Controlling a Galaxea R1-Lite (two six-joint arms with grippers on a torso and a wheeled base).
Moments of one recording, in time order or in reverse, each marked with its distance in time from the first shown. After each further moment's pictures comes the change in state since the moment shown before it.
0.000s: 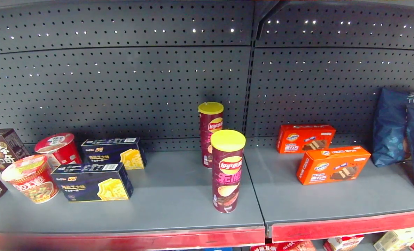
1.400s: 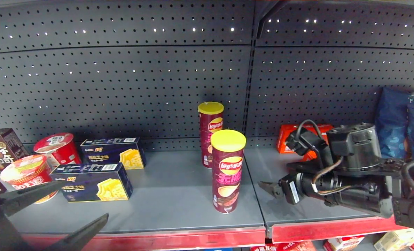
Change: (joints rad) left arm -0.132 0.415 0.071 -0.235 -0.288 0.020; right arm 0.466 1.067 -0.483 -0.158 -0.188 0.096
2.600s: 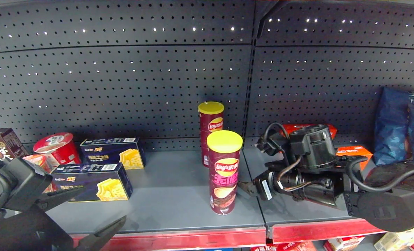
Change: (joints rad) left arm 0.019 0.131 0.004 0.001 0.011 0.002; right arm 0.063 0.145 -0.109 -0.021 -0.007 0.003
